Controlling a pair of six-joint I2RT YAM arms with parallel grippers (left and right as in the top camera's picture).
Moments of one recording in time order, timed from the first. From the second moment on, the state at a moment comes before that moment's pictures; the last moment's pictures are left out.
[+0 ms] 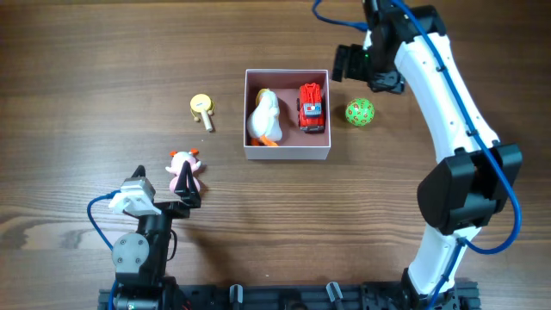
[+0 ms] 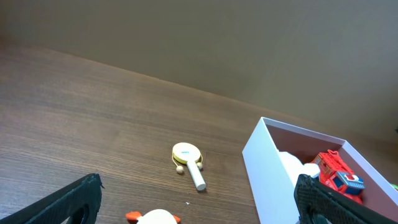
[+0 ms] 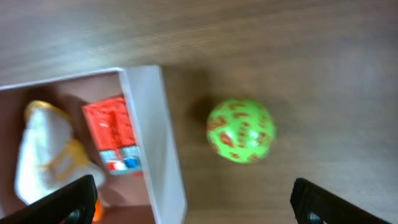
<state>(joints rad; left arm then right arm) -0.04 0.01 0.01 -0.07 -0.01 -0.31 0.21 2.04 1.95 -1.25 -0.02 0.39</state>
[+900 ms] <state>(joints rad) -0.04 0.01 0.01 -0.07 -0.01 -0.31 0.16 2.04 1.59 -1.05 0.03 0.49</state>
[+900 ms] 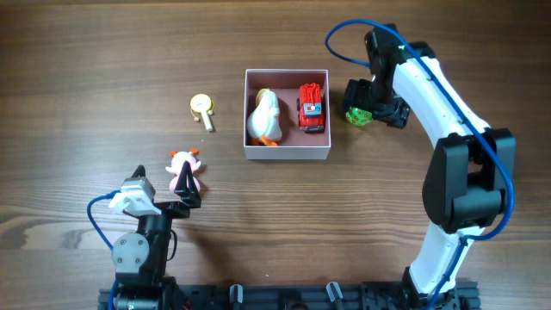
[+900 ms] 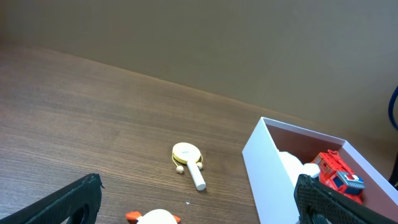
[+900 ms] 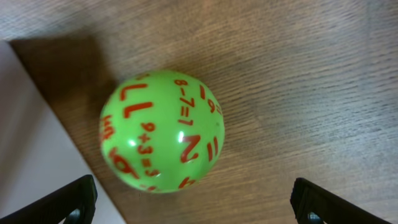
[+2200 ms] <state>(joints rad) -0.04 0.01 0.01 -0.07 -0.01 -0.31 0.16 2.09 1.56 -0.87 -0.03 0.40</state>
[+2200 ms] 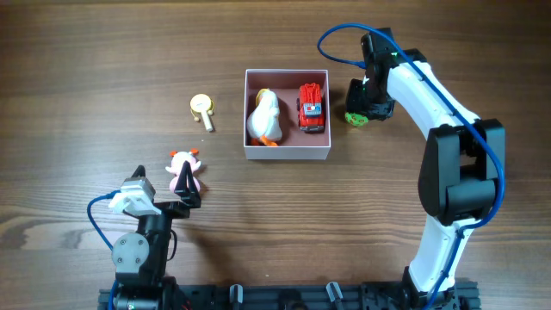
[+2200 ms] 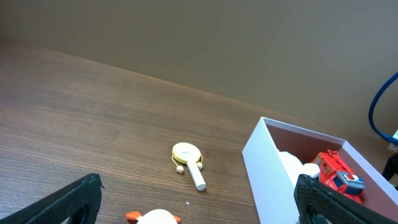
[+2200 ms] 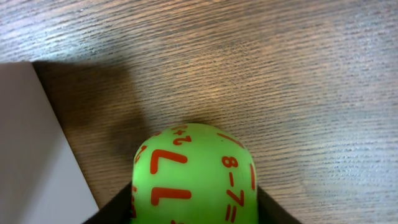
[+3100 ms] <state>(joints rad) -0.04 0.01 0.01 -0.07 -0.01 -0.31 0.25 1.83 1.95 -1.25 -0.14 0.38</state>
